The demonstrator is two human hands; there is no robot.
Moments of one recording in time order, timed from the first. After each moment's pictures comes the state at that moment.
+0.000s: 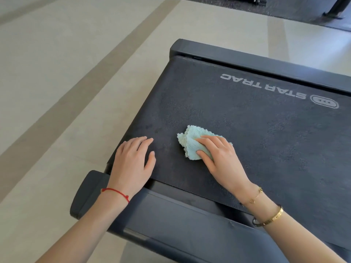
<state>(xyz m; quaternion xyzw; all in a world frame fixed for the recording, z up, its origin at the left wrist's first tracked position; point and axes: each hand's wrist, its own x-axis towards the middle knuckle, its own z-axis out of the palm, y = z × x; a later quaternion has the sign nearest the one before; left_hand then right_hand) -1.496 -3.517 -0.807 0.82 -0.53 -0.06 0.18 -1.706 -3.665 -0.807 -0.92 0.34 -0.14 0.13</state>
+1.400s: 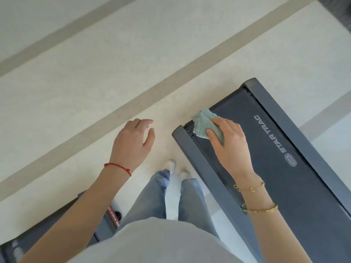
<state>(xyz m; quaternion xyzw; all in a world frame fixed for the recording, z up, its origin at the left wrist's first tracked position) -1.553 -3.288 -0.116 0.95 -0.21 -0.08 0.21 -1.655 -3.528 -0.122 -0.92 0.19 -0.04 0.33</state>
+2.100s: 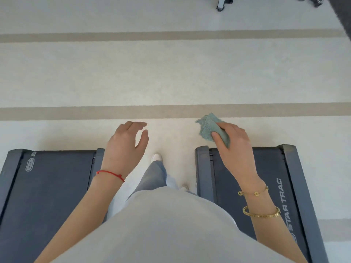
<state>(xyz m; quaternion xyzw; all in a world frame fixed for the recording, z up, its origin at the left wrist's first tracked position) -1.695 -3.188 -0.035 0.96 0.11 0.04 0.27 -1.639 -3.467 -0.054 -0.93 -0.10 -0.01 0.35</state>
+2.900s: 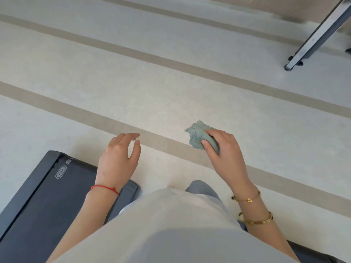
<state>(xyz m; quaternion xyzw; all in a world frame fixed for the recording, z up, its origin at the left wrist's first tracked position) -1.556 -2.880 -0.014 0.90 0.32 0.13 0.28 -1.398 -3.101 -0.029 -0.89 -0.30 0.04 0.34</state>
